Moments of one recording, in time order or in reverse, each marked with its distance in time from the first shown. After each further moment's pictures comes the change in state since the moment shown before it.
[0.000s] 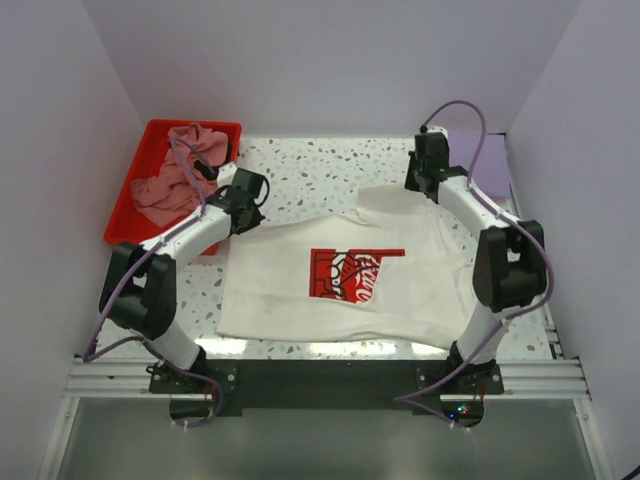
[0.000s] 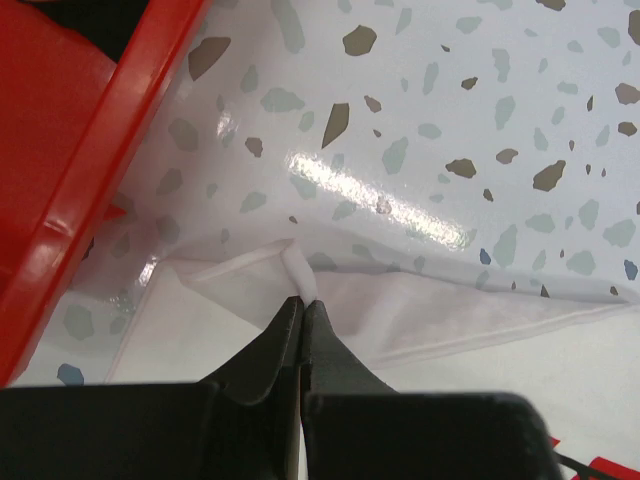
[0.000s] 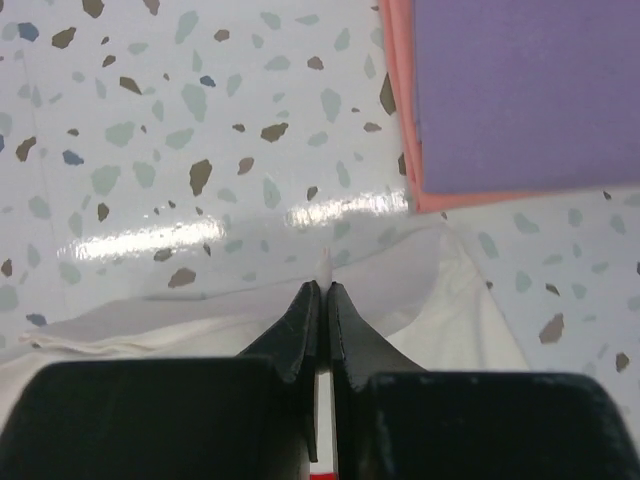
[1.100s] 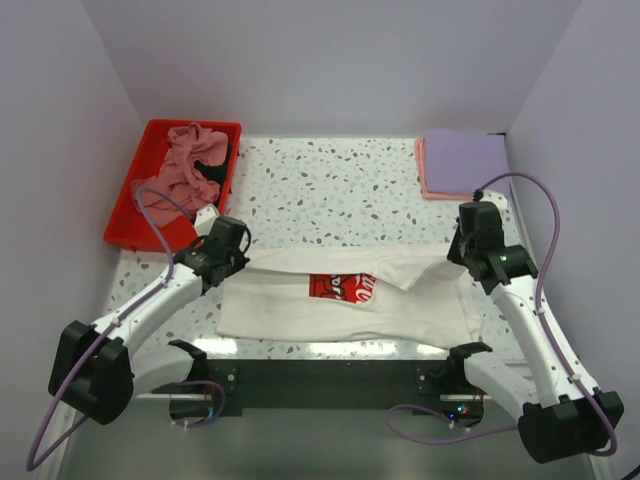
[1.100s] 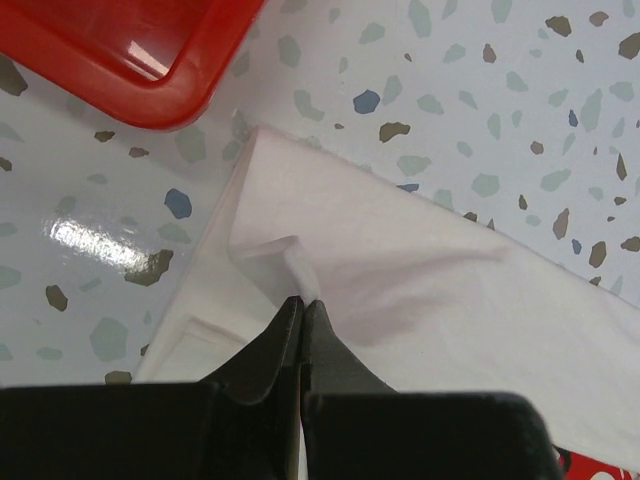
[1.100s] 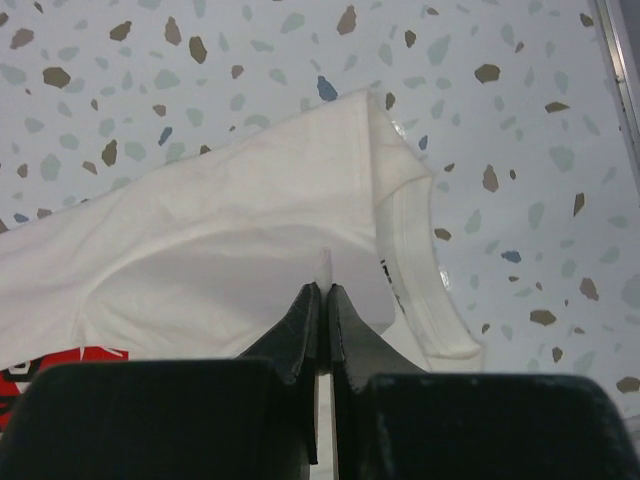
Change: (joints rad) left arm -0.066 -0.487 -0.420 -0.051 -0.009 -0.121; right arm 0.000 -0.891 -0.501 -0.459 0.130 0.115
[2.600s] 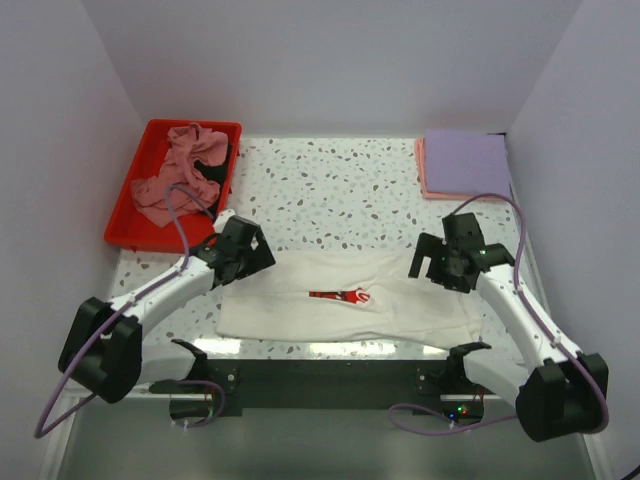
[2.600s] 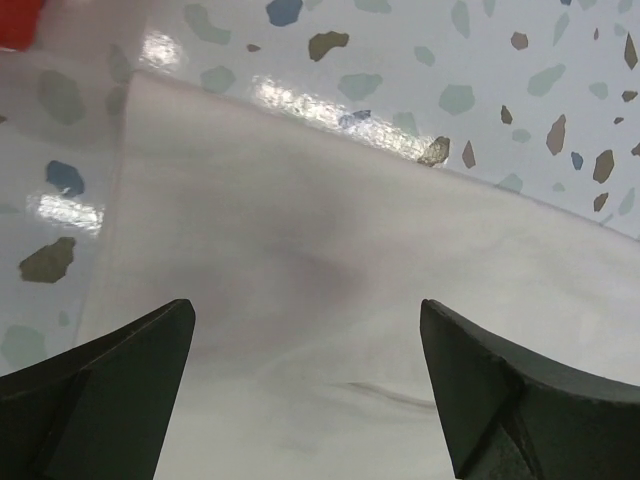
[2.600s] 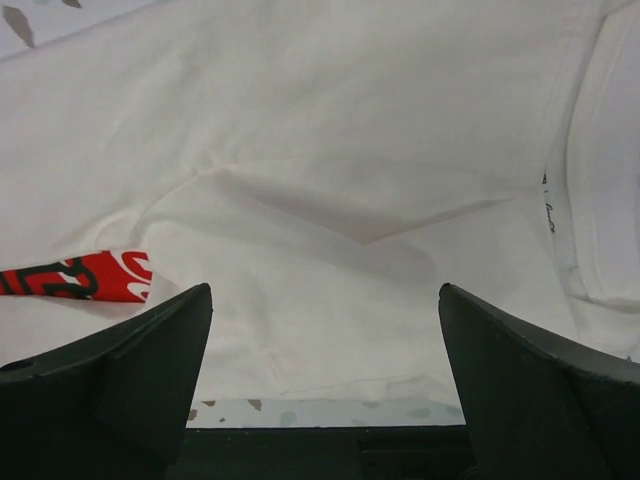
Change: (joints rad) left arm -0.033 0.068 -0.008 0.031 0.133 0.048; right arm 0.000 0.041 -0.128 -0.066 -0.338 0.095
